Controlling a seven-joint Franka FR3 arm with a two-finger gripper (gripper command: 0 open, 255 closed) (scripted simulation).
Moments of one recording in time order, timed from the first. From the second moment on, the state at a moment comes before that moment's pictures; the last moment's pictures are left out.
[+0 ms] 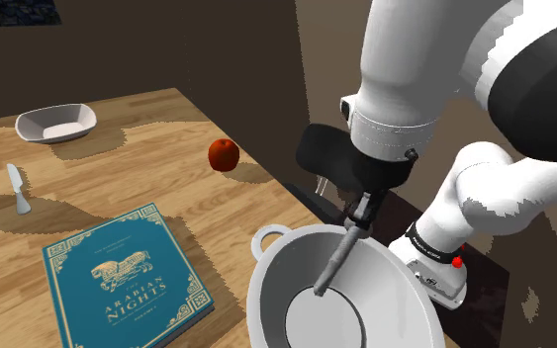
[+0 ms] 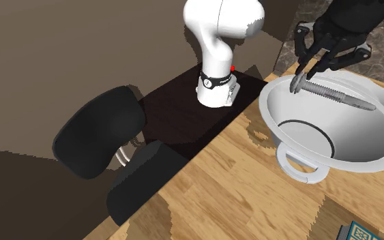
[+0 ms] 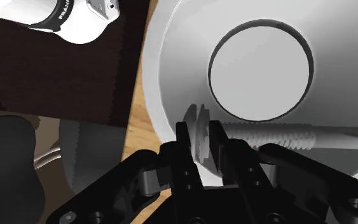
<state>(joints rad) 0.29 -0.69 0.64 -2.40 0.35 1.57 0.60</state>
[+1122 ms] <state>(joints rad) 0.06 -0.72 1.22 -2.31 0.58 1.69 1.42</state>
